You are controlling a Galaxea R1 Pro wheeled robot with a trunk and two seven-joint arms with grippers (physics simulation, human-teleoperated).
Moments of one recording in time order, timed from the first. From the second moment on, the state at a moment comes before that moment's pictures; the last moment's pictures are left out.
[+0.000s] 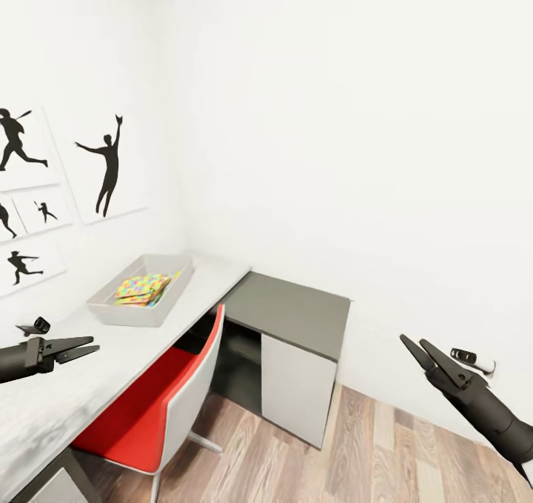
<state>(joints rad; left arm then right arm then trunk) -0.46 0.66 0.27 -1.07 0.29 1.01 -1.57 -0.08 -0.22 -0.36 -1.54 -1.03 0.63 1.06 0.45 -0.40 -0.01</state>
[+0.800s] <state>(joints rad) -0.46 0.66 0.27 -1.07 0.28 1.01 -1.57 -0.08 -0.22 -0.37 -1.47 -1.03 0.63 1.06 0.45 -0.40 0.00</state>
